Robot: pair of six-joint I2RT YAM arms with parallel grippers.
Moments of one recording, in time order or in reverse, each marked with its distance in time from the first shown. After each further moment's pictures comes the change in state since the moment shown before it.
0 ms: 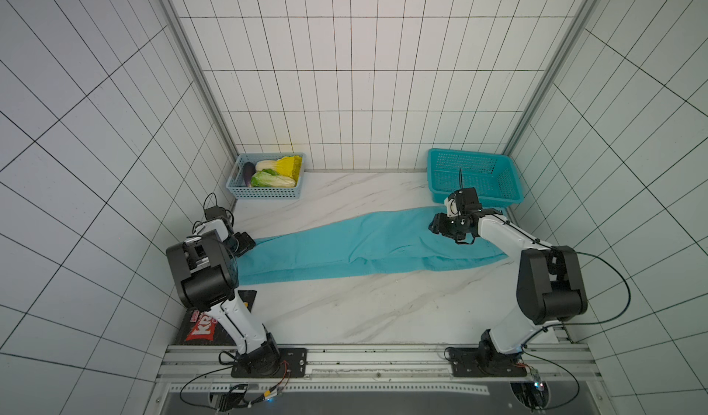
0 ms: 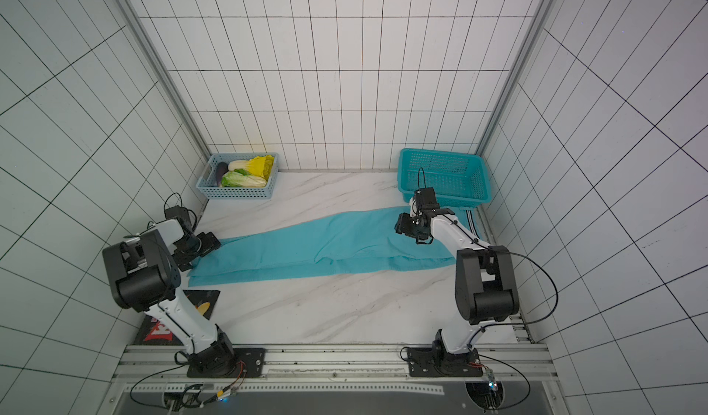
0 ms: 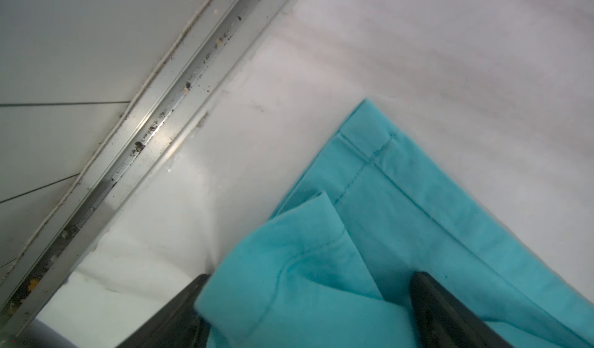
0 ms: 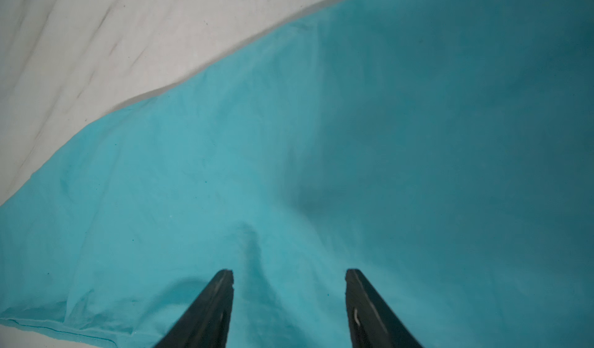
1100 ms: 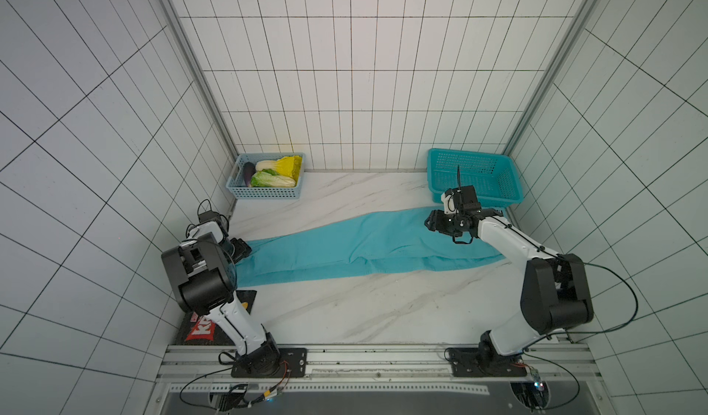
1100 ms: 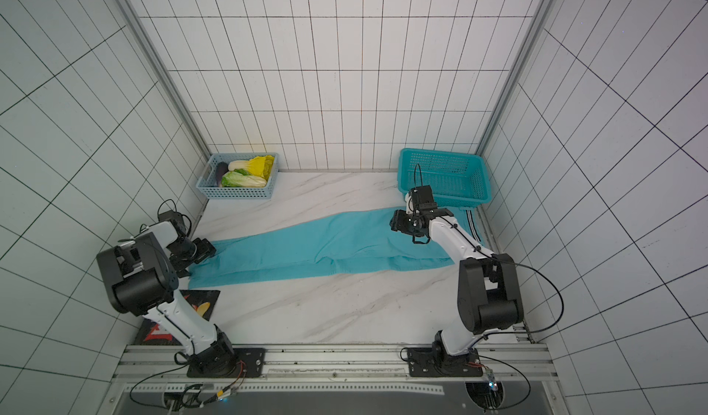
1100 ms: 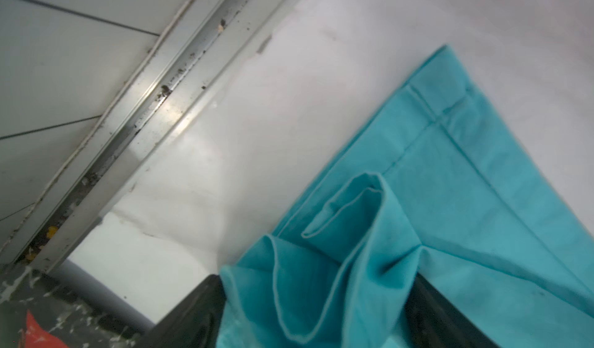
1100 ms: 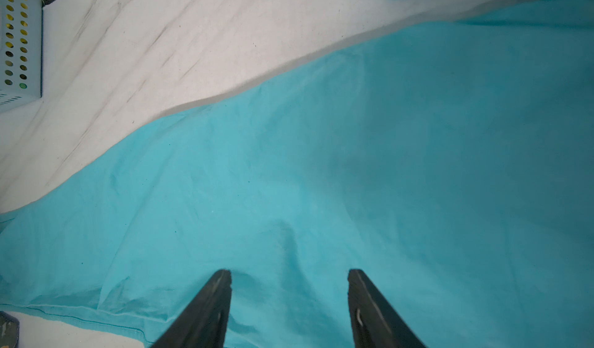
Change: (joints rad) left arm 0.033 -0.017 -0.009 -0.087 0.019 -0.011; right arm 0.050 -0.065 0.000 0.005 0.019 0.016
